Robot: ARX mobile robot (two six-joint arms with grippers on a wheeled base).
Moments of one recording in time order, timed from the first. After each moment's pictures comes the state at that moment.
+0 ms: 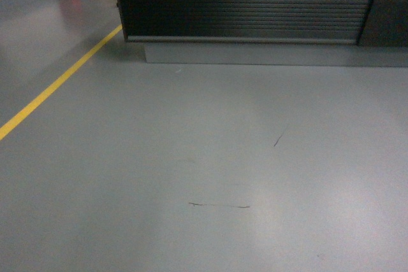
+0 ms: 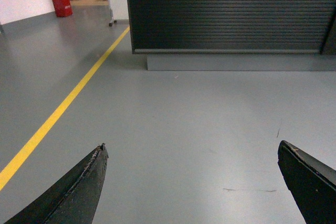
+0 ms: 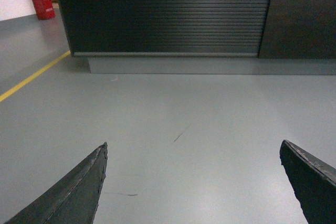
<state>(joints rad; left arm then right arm) 0.00 0.01 0.01 0.00 0.00 -0.01 0.00 0.01 0.01 0.00 0.00 0.00</state>
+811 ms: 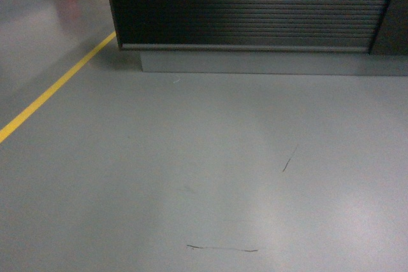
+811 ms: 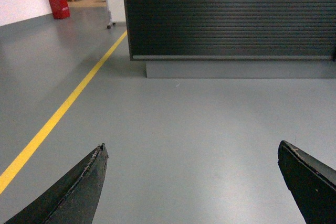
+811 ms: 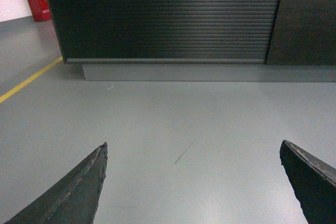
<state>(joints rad) 0.00 0.01 0.01 0.00 0.00 -0.01 0.00 0.01 0.01 0.00 0.00 0.00</state>
